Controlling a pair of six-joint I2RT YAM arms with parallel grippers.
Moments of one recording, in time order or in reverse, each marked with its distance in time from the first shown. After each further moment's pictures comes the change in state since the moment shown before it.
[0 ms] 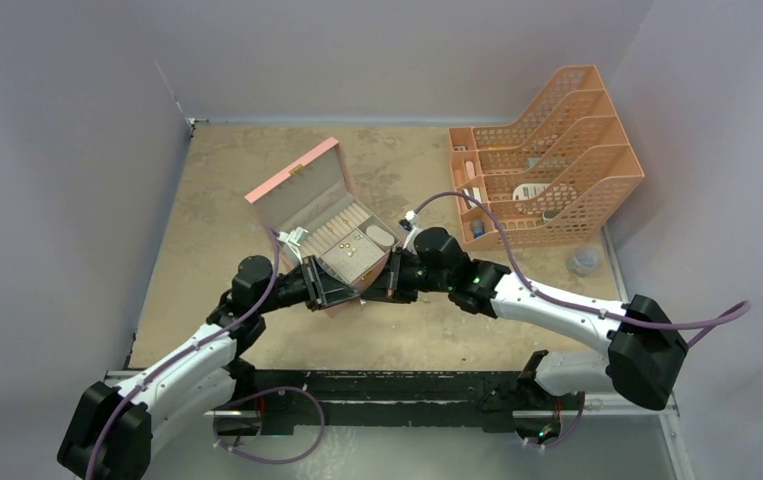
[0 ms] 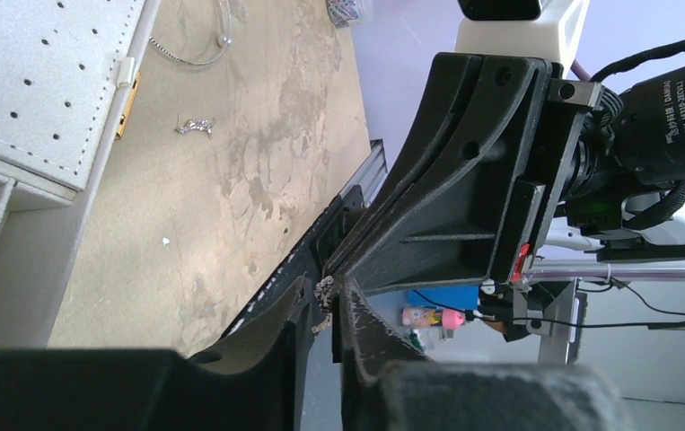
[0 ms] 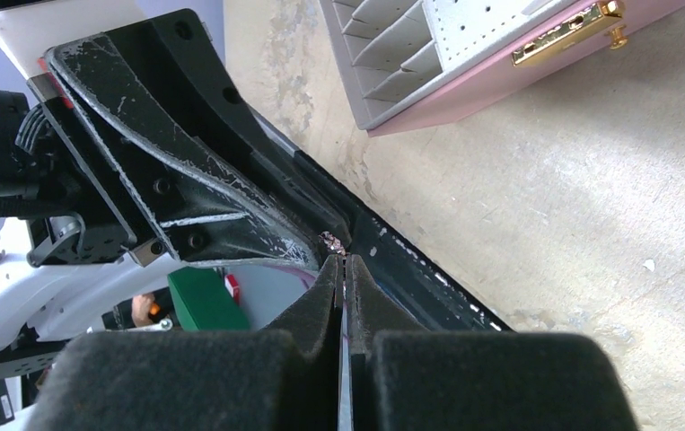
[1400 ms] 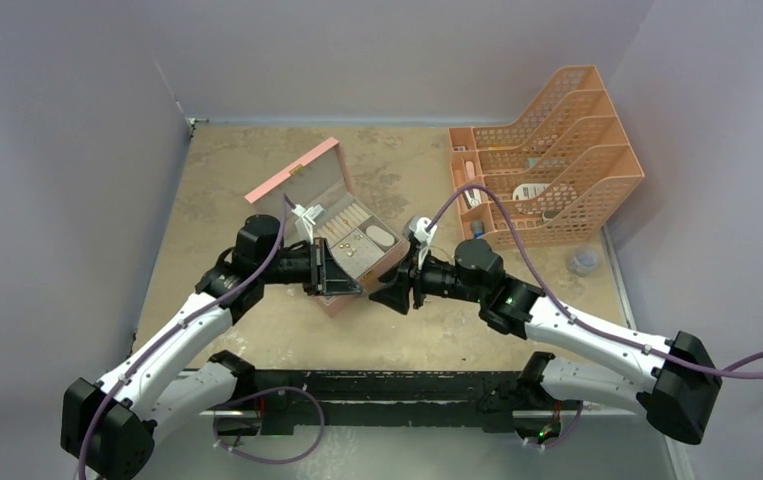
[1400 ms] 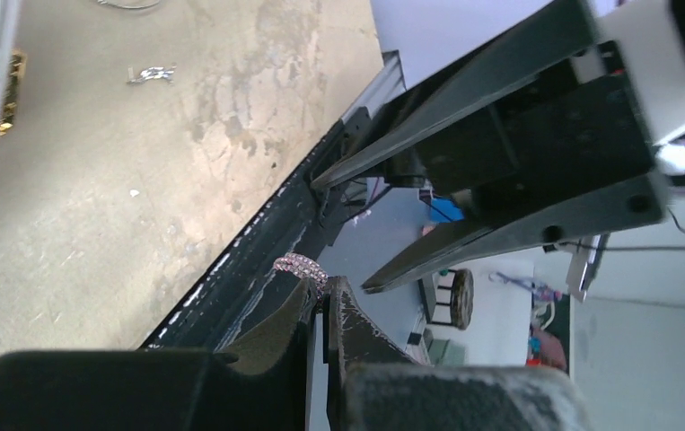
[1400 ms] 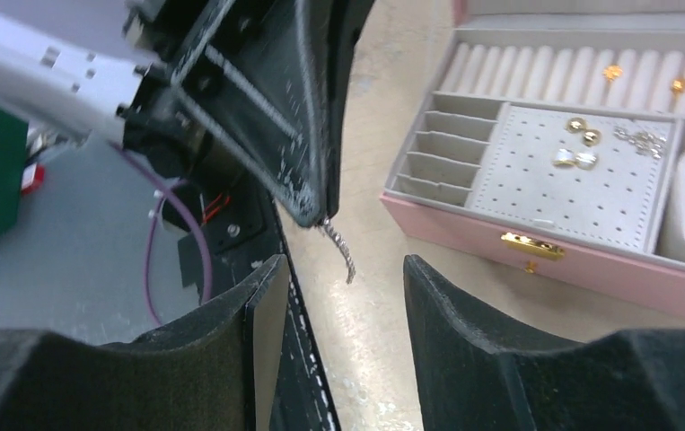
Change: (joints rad) left arm -0.001 0.084 0.398 -0.573 0.136 0.267; right arm -0.001 -0.245 -0.127 0.222 -0.067 -0.741
